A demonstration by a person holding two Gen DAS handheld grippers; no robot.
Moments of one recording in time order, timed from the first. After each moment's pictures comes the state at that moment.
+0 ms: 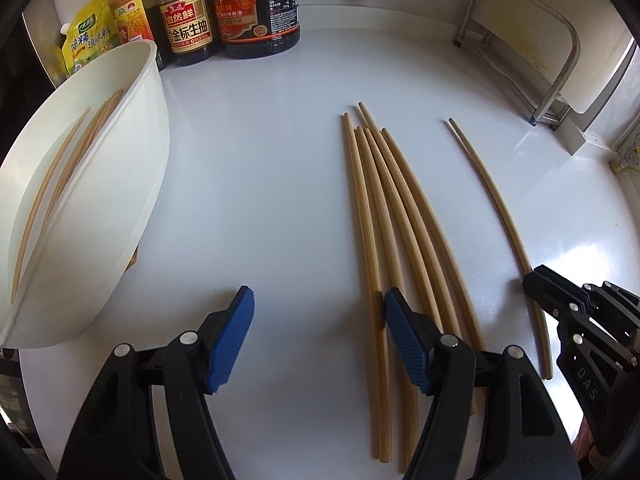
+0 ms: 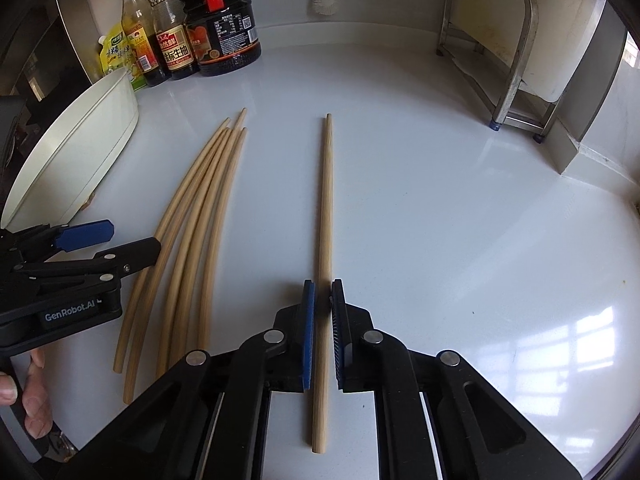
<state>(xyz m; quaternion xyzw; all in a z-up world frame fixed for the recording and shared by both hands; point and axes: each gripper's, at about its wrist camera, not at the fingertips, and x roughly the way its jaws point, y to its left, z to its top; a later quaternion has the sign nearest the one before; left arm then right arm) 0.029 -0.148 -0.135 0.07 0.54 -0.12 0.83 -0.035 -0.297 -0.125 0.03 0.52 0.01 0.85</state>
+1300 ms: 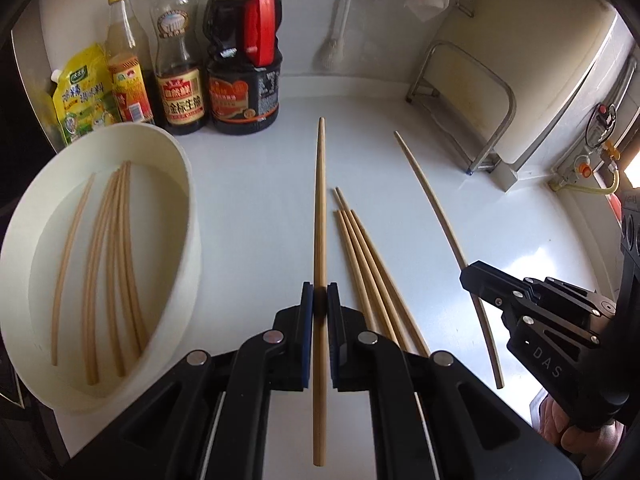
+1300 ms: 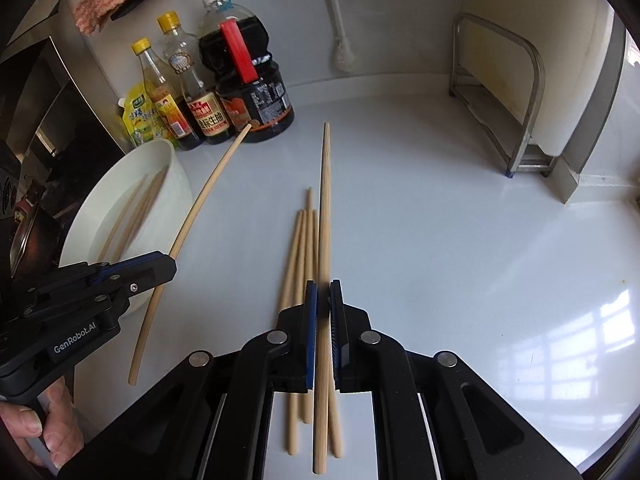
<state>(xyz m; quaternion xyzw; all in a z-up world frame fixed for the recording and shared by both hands) 0.038 -0.102 -0.042 0.04 0.49 -0.22 0.84 -0.012 -0.260 -0.040 0.11 0.48 0.01 0.87</state>
